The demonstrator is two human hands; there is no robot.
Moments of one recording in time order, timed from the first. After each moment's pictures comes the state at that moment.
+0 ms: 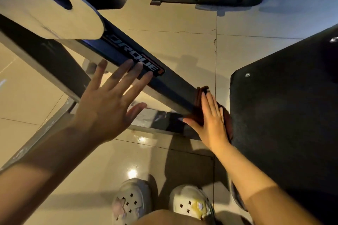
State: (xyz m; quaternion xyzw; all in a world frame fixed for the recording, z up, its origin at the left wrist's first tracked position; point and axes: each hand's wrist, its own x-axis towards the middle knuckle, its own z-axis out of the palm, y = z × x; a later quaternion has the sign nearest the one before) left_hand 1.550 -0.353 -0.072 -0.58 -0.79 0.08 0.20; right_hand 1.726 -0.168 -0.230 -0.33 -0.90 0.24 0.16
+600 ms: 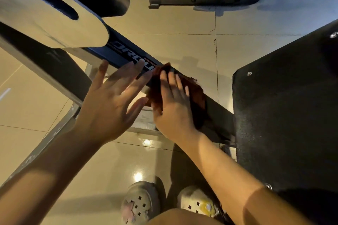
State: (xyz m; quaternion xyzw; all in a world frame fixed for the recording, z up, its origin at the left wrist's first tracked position) left_hand 1.547 -0.353 -0.061 -0.61 -0.76 0.00 0.24; right_hand 1.649 -0.238 -0.141 -0.24 -0.90 0.27 0.26
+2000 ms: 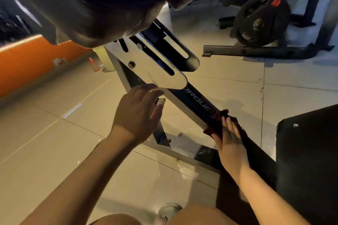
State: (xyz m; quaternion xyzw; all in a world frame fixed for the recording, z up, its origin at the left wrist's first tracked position) left_hand 1.575 -0.417 0.034 -0.40 -0.88 -0.12 0.21; right_hand 1.676 -0.211 -0.161 -0.19 -0.95 0.17 0.16
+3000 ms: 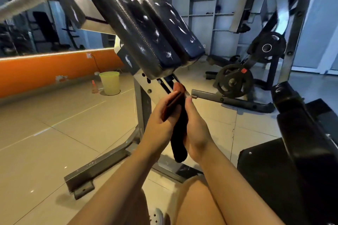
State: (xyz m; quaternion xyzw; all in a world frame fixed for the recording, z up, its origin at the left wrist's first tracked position) left_hand 1.751 -0.462 0.116 -0.33 -0.64 -0.70 -0.03; right_hand 1.791 -0.377 0.115 0.00 -0.63 0.75 0.18
